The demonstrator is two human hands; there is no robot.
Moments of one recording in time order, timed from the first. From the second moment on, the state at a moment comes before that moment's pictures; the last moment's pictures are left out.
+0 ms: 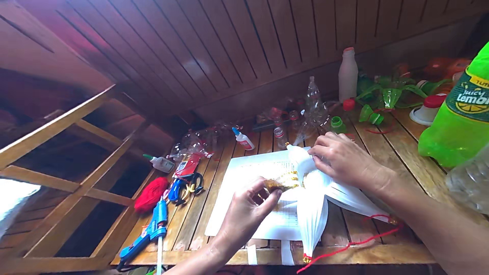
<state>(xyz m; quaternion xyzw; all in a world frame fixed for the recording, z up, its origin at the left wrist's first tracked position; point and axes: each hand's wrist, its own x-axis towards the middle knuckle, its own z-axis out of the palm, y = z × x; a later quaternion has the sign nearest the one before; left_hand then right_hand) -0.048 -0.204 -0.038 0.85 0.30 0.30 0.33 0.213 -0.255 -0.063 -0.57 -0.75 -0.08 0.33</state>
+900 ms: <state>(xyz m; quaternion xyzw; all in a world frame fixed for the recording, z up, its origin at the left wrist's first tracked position) -0.049 -0.203 -0.040 0.85 0.29 0.31 0.32 0.213 -0.255 -0.063 -0.57 -0.75 -0.09 0.33</state>
